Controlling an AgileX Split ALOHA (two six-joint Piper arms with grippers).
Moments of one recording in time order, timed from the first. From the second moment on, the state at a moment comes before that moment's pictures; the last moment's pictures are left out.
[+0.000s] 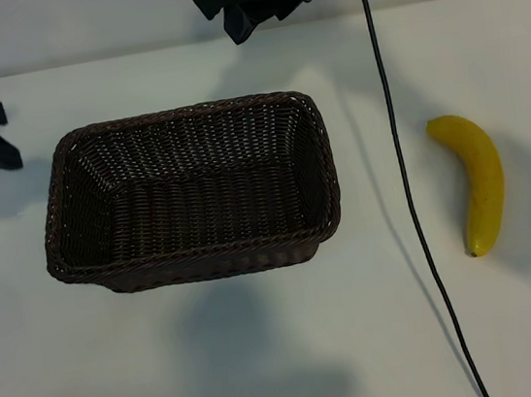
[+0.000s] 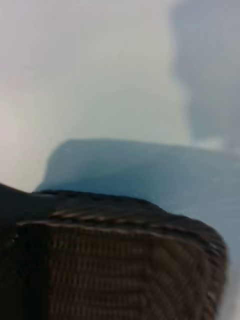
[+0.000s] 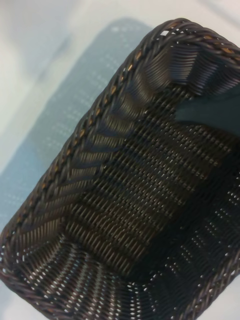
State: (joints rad) left arm 0.11 1.44 -1.08 -0.35 0.82 0.05; right arm 0.43 2.07 -2.15 0.20 1.22 -0.04
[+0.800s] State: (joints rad) left arm 0.11 1.44 -1.12 -0.47 0.76 0.15; right arm 0.34 2.07 -2.15 0.02 1.22 -0.04
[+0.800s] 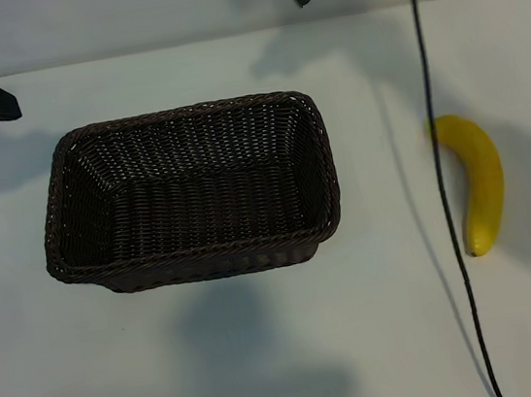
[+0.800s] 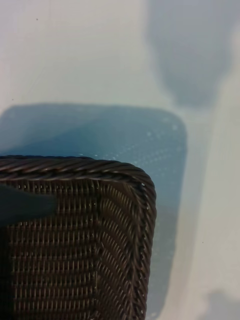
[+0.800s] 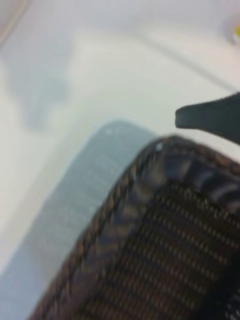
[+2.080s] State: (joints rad) left arm 0.11 1.48 -1.12 -0.47 0.75 0.18; right arm 0.13 1.82 -1.28 -0.02 0.87 -0.08
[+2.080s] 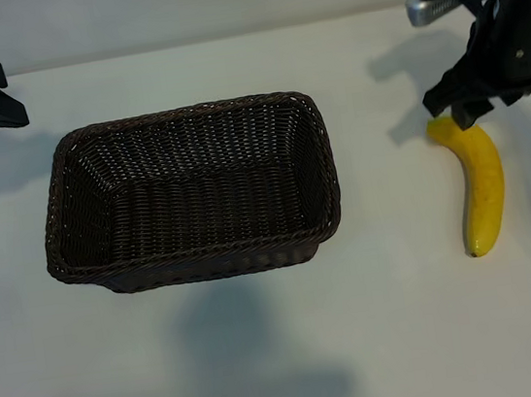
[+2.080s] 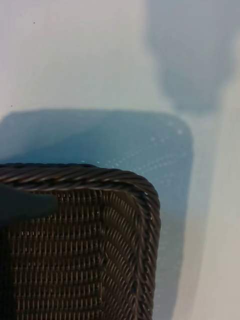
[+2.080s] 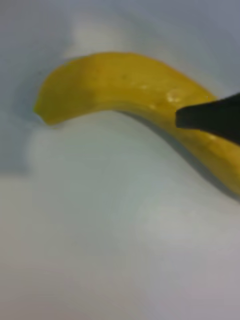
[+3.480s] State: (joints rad) left arm 0.11 1.48 -1.12 -0.47 0.80 0.18; right arm 0.13 1.94 -1.15 -0.03 0.70 -0.06
